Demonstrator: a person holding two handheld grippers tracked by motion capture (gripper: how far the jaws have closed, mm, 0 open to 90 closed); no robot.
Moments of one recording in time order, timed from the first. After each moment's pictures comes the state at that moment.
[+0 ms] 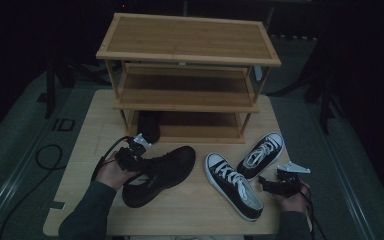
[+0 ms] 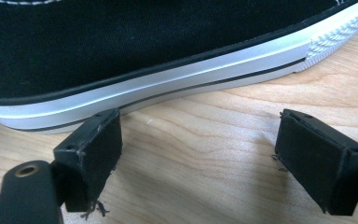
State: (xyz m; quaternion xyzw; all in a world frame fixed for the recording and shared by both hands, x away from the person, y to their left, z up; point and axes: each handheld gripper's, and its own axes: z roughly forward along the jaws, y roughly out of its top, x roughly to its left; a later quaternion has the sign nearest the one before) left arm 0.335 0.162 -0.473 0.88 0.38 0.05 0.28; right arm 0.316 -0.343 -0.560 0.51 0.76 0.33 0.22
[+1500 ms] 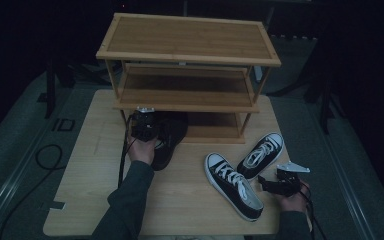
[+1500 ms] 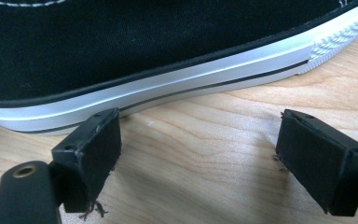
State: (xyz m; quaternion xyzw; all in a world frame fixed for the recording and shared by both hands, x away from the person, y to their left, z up) left arm 0.416 0.126 -0.475 0.69 0.60 0.18 0.36; right arm 0.318 -0.342 -0.560 0.51 0.76 0.33 0.22
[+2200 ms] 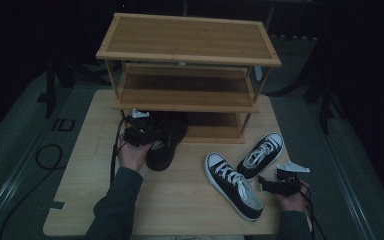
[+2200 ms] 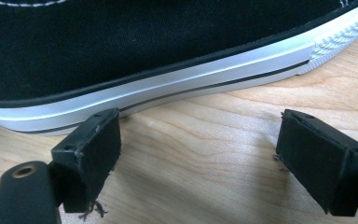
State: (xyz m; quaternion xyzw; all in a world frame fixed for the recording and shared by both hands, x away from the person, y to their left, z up) left arm 0.379 0.153 -0.454 0.72 0.53 0.16 0.41; right arm 0.318 -0.342 -0.560 0.51 0.76 0.33 0.22
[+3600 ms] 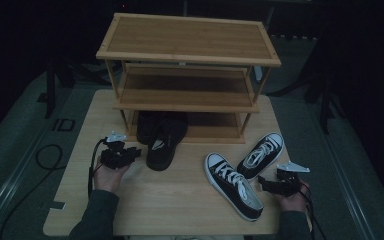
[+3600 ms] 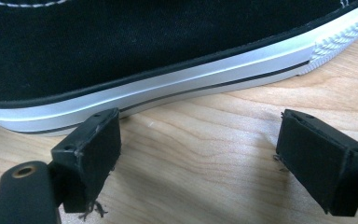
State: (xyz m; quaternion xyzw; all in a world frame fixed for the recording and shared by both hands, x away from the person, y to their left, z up) left arm 0.339 0.208 -0.507 0.74 0.53 0.14 0.39; right arm 0.318 -0.342 -0.560 0.51 0.76 0.33 0.22
